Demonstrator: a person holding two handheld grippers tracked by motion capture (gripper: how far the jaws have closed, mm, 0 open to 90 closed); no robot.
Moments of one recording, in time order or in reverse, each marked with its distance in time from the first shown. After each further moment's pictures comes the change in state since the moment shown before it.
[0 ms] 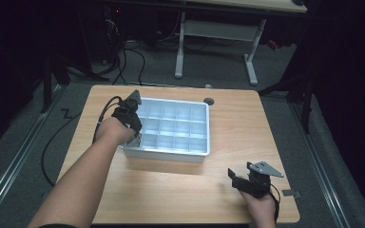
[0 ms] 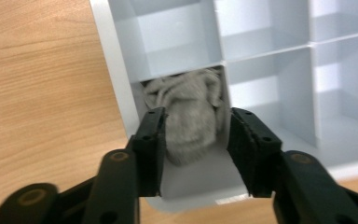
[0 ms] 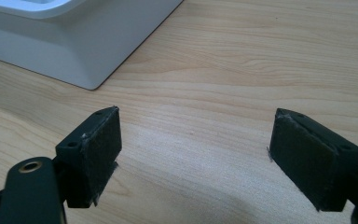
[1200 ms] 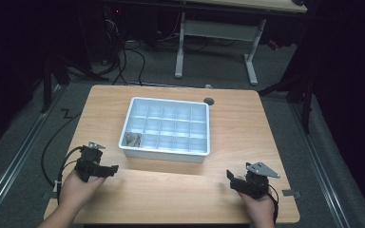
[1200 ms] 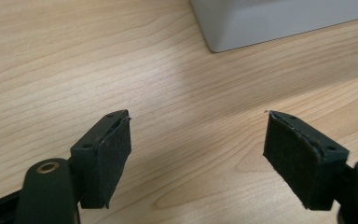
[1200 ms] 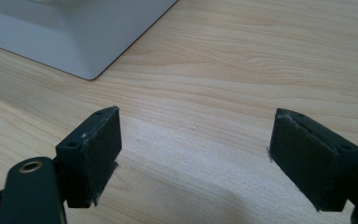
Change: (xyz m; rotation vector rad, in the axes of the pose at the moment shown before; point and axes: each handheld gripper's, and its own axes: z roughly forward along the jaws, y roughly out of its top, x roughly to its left) left arm 0.128 -0.141 -0.006 -0.416 -0.314 0.013; right arm 0.006 -0.001 0.002 0.020 -0.024 -0.055
